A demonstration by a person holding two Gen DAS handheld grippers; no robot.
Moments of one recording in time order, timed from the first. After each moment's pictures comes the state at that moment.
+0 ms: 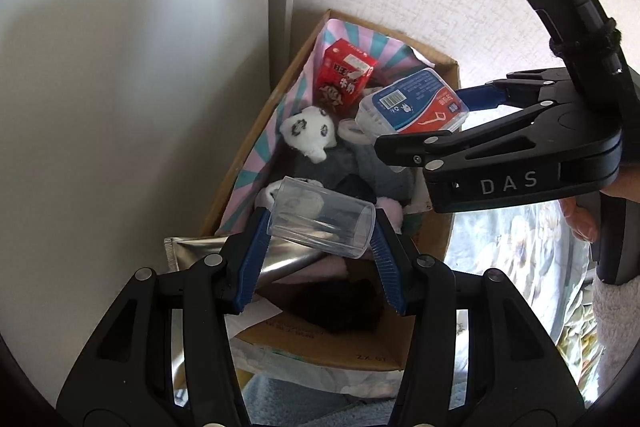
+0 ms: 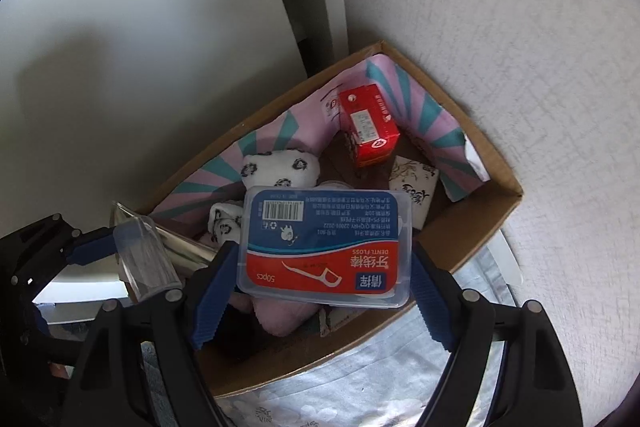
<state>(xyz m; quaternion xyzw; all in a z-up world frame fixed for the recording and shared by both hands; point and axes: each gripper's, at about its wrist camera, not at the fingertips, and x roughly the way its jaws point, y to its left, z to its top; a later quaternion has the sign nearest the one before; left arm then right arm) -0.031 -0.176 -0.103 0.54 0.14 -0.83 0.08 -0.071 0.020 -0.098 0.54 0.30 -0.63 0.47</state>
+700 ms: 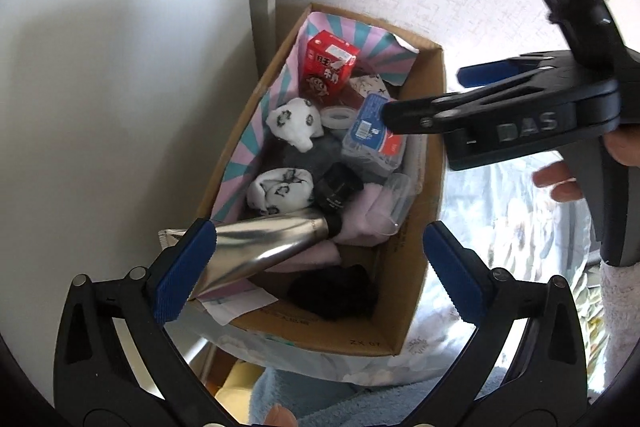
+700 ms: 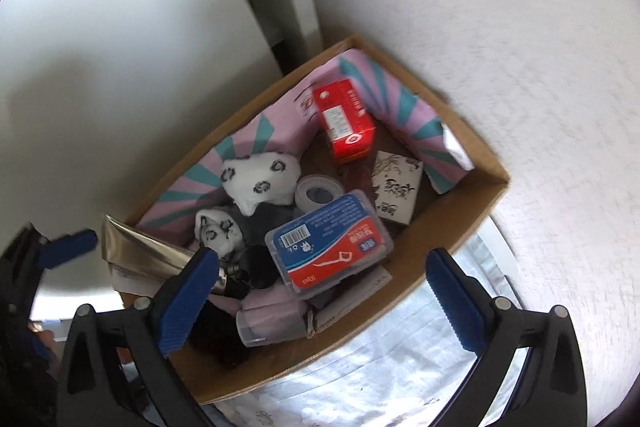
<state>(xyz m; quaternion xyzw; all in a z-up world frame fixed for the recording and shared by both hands) -0.030 -0.162 -0.097 0.55 0.12 -0.82 0.06 -0.086 0.032 -0.098 0.55 0.27 -0.65 0.45</state>
